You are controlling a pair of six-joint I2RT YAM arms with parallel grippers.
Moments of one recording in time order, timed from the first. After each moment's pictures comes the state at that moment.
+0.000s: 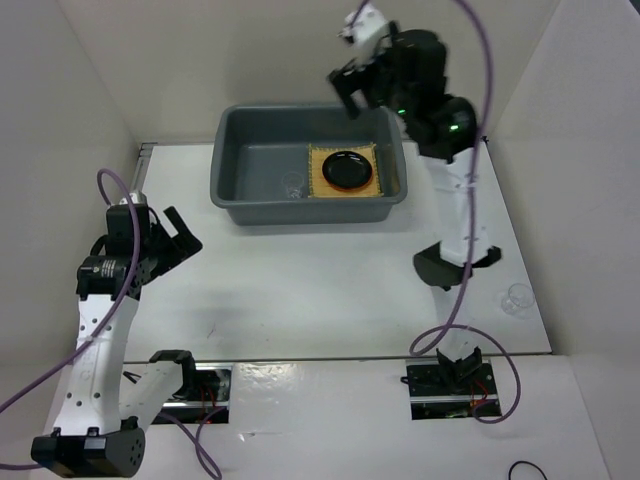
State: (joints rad) left arm 0.04 0.87 1.09 -1.00 -0.05 -0.56; right arm 0.57 2.21 3.14 -1.06 0.03 -0.44
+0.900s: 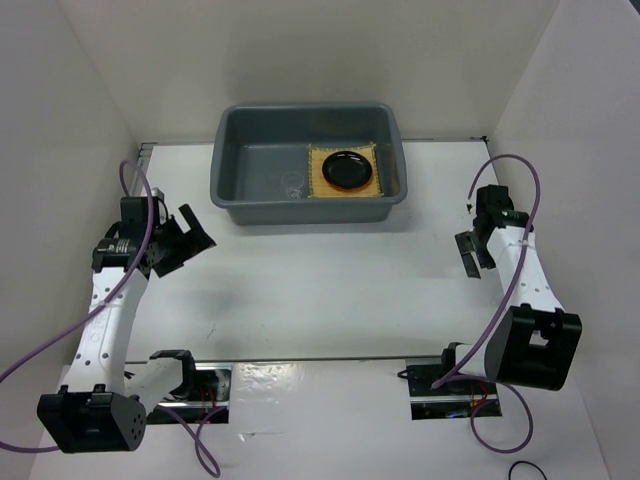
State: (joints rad) left arm 0.07 1.00 1.02 -0.89 0.11 -0.53; right arm -0.17 1.29 1.03 -0.95 0.41 -0.36
